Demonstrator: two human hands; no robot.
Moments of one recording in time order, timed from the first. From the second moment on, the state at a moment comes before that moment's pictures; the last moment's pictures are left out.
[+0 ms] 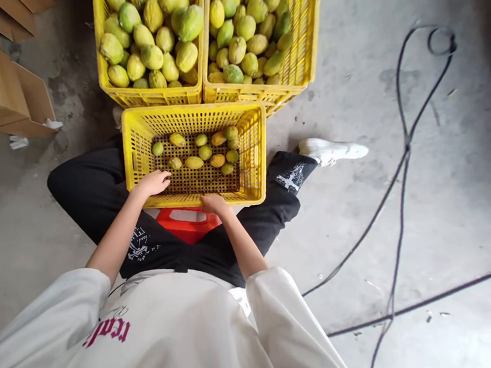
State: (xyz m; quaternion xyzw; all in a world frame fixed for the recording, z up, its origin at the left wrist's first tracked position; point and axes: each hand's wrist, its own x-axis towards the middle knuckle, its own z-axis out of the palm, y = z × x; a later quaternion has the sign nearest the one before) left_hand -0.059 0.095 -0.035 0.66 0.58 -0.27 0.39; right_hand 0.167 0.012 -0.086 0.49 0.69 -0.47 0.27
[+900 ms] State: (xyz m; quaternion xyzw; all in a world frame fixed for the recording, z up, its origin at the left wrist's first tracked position) left_hand -0.031 0.240 -0.201 0.73 0.52 -0.23 0.38; right_hand 0.129 0.120 -0.238 0.61 0.62 -0.48 0.12
